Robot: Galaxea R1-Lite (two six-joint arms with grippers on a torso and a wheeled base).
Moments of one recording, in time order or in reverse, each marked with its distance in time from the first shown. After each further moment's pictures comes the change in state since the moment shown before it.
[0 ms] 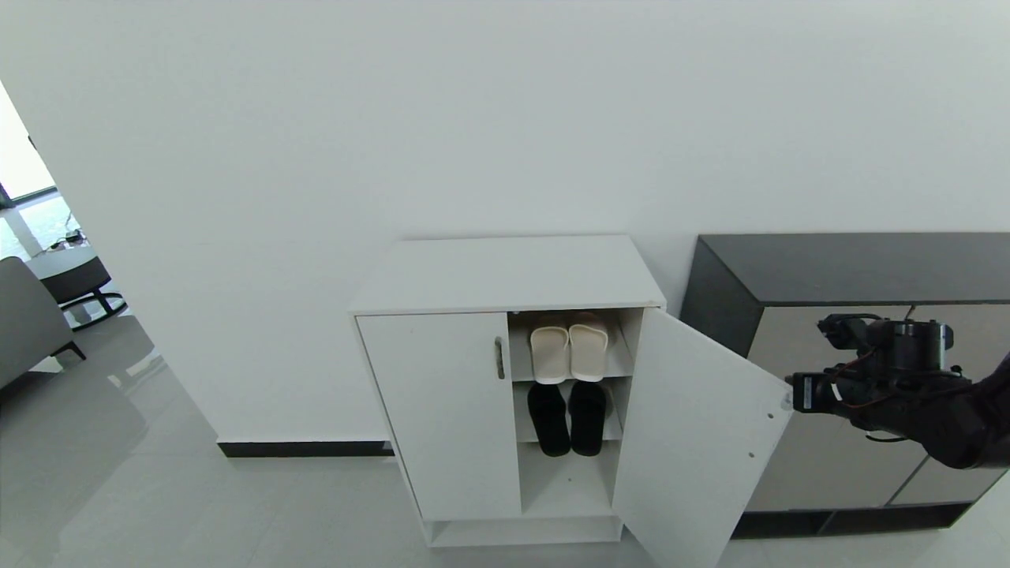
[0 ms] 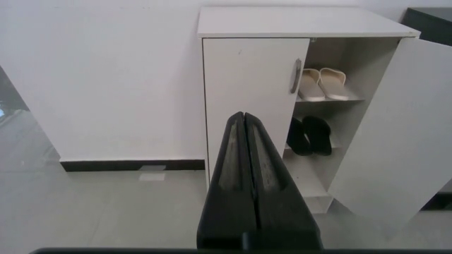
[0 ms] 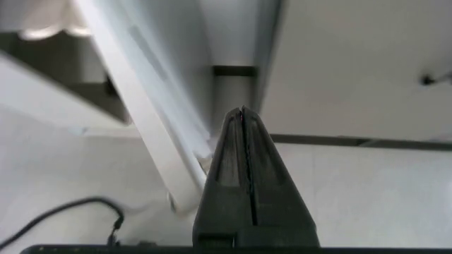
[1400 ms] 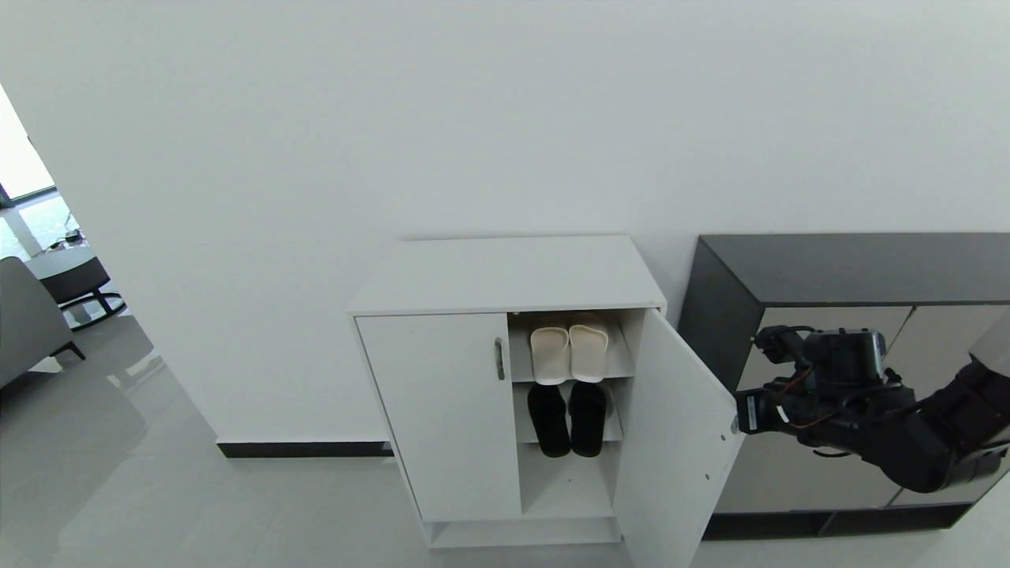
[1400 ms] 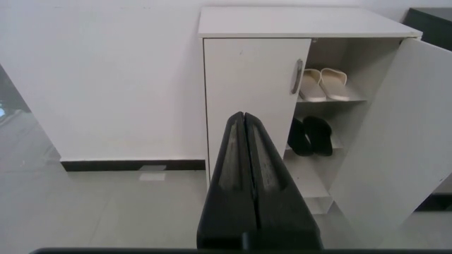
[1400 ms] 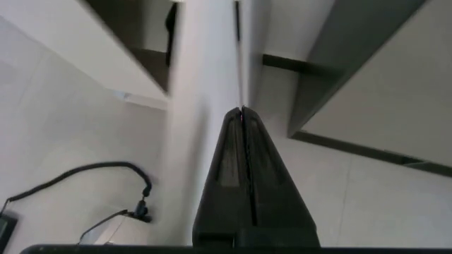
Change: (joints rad) left arm 0.000 0.000 0.000 0.000 0.000 0.000; right arm 0.218 -0.019 0.055 -0.002 -0.007 0.023
